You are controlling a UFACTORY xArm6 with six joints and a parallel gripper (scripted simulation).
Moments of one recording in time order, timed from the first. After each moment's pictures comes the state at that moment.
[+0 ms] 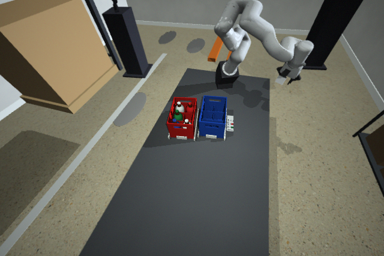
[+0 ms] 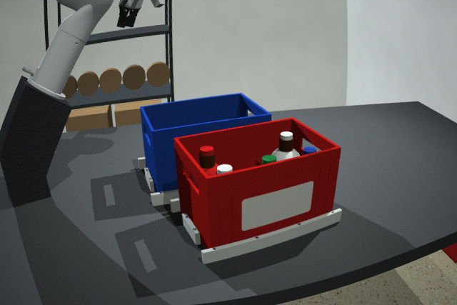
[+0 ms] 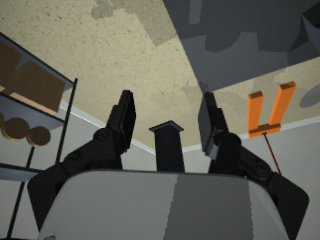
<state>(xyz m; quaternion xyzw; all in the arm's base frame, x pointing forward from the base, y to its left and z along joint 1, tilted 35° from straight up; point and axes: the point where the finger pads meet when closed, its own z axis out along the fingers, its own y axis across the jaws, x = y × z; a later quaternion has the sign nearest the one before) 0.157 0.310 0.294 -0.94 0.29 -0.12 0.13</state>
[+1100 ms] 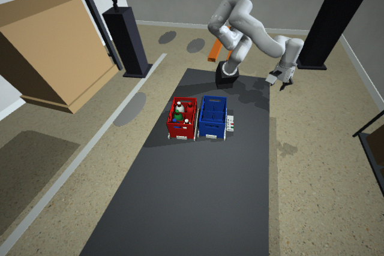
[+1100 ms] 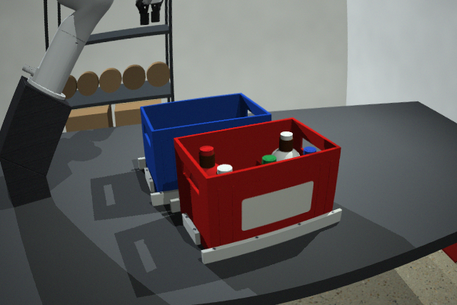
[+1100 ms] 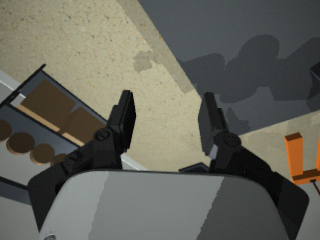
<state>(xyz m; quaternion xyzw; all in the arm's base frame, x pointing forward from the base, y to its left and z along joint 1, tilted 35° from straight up) 0.217 0.244 0.331 -0.88 0.36 -0.25 0.17</state>
